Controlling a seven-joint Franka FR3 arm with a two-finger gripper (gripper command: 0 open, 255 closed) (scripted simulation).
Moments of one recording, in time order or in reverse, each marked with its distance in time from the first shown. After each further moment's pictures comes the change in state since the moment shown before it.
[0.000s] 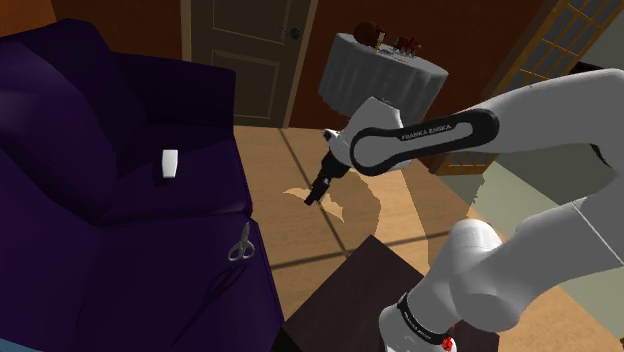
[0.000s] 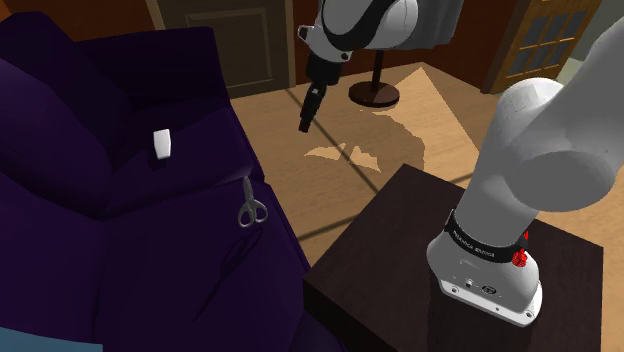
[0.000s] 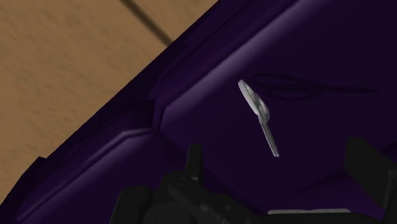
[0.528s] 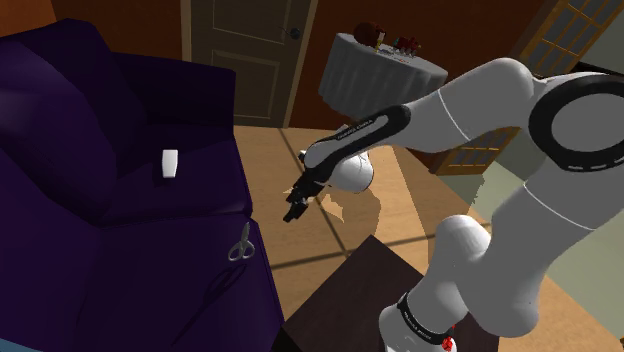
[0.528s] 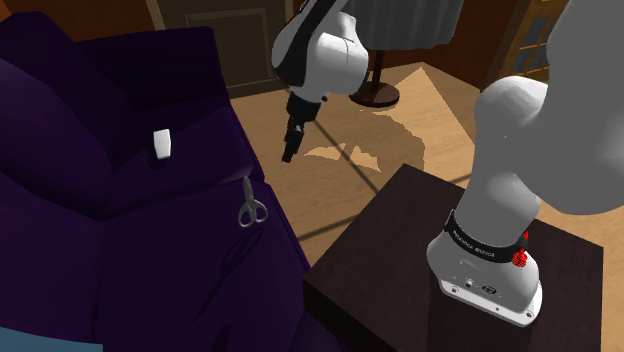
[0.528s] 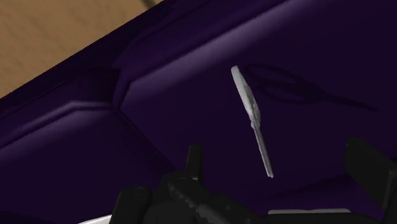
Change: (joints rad) arm 0.397 0.376 -0.266 0.099 0.609 0.239 -0.686
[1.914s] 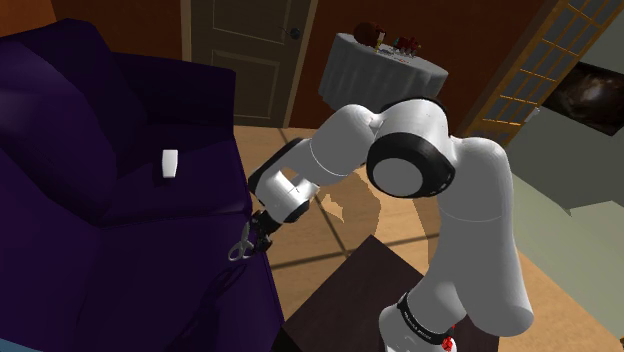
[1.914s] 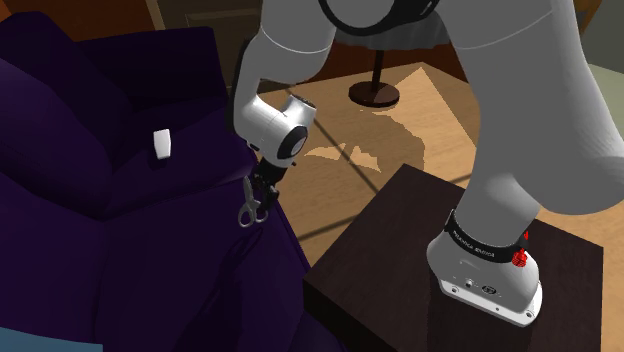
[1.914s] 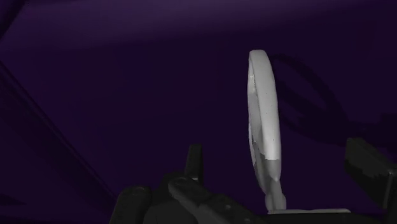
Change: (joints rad) arm -0.117 0.699 0.253 0.458 0.991 -0.182 -1.094
